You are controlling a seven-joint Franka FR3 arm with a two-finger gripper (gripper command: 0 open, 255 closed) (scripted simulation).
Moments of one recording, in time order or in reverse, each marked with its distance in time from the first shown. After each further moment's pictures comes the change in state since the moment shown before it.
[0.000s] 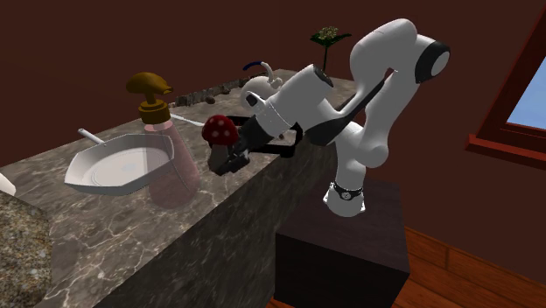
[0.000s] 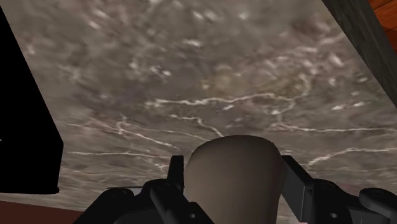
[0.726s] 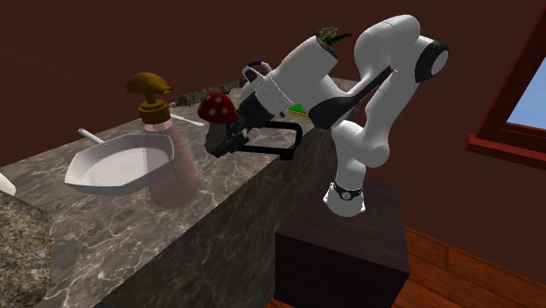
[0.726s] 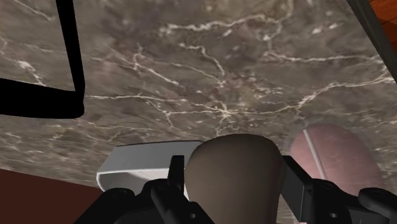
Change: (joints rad) arm 0.069 -0.031 -0.048 0.106 0.084 -0.139 -0.107
